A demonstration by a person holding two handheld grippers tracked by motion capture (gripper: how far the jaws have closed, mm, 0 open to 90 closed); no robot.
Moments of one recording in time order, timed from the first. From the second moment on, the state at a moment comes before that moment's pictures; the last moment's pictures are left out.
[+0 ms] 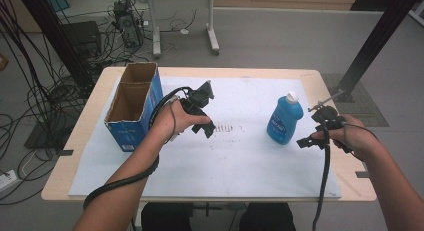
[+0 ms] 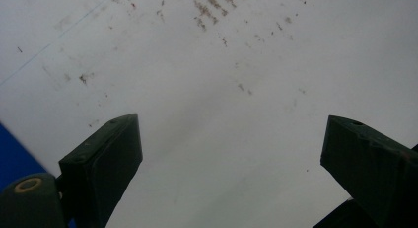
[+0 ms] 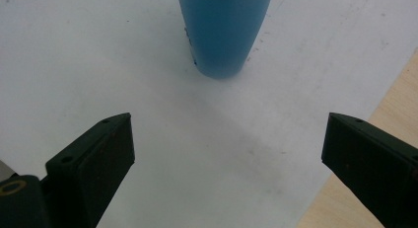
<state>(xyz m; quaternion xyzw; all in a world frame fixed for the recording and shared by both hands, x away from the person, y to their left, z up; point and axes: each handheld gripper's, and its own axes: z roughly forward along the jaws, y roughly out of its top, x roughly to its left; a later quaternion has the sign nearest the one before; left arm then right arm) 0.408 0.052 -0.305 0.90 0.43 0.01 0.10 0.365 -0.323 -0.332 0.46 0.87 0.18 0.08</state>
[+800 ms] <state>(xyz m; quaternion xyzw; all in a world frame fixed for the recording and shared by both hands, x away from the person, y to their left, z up) 0.408 0.054 -0.311 0.89 0.44 0.01 0.11 0.359 -0.331 -0.372 0.45 0.86 0.22 0.11</state>
